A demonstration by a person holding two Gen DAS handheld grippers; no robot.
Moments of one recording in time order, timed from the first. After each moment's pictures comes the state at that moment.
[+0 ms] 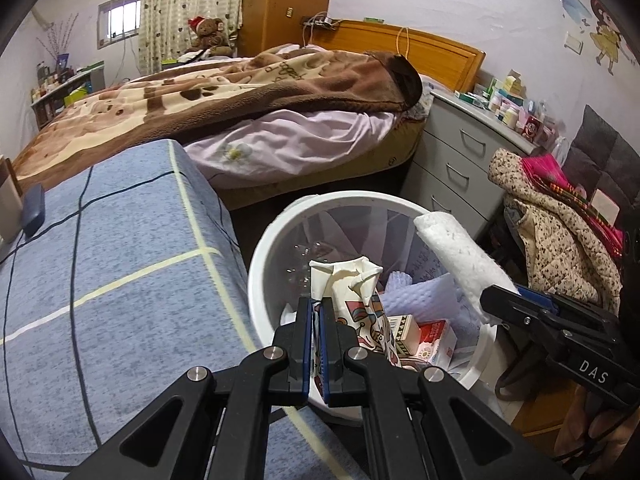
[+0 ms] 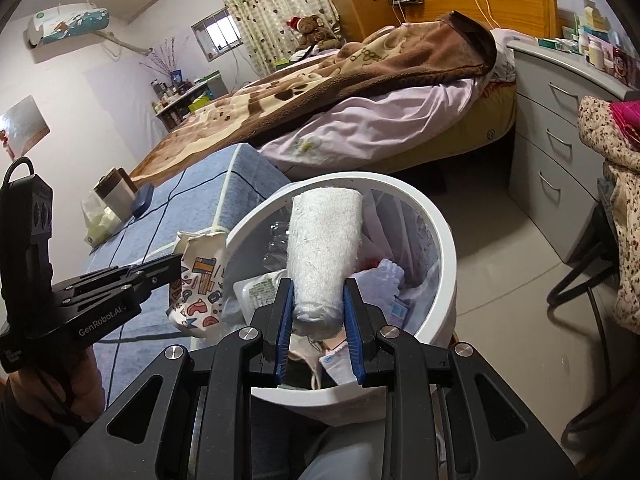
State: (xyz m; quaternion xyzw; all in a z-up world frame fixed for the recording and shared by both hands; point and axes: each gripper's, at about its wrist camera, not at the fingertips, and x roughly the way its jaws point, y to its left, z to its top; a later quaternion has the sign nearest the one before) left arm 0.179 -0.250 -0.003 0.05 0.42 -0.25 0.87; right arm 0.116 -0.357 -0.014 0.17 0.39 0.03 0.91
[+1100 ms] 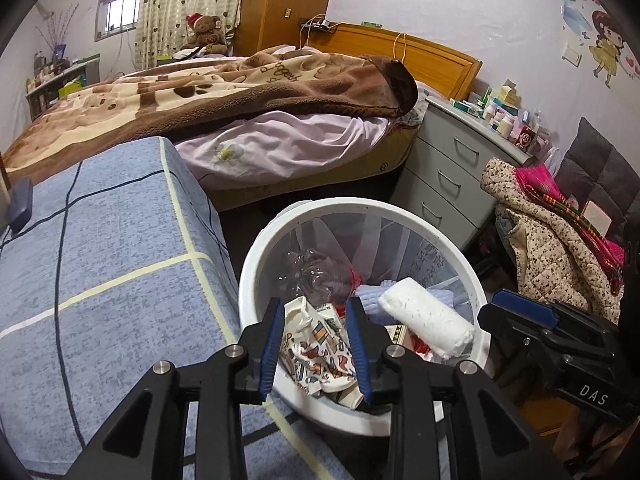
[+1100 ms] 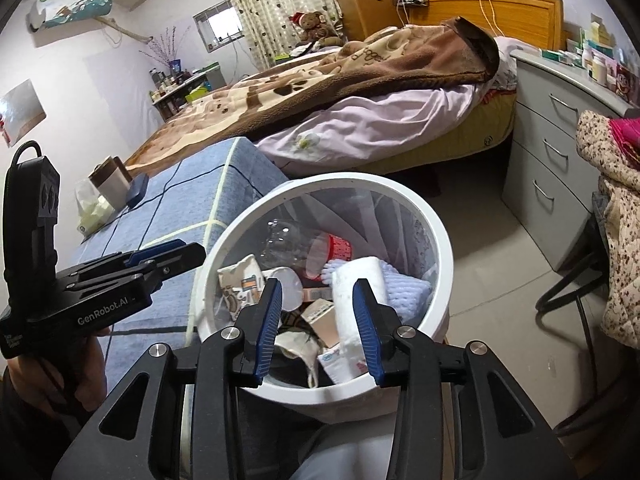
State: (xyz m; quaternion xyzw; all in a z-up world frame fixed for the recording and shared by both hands) left arm 0.188 -0.246 -0.004 0.03 0.42 -0.27 0.87; right arm 0.115 -0.348 -0.003 0.14 0.39 0.02 0.91
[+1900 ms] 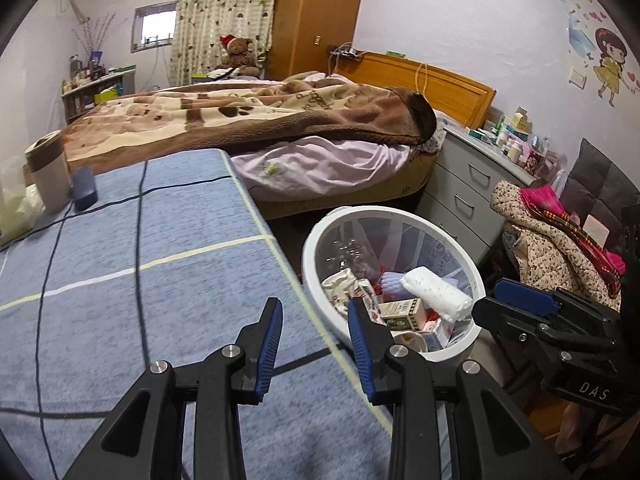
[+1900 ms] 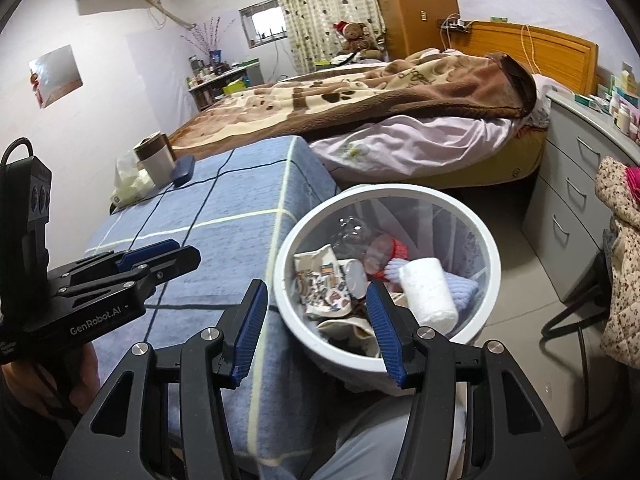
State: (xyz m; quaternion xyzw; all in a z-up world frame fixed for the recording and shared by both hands) left arm 0.121 -0.170 0.028 0.01 0.38 -0.22 0.90; right arm 0.090 -0.298 0.019 0.09 0.37 0.07 0.92
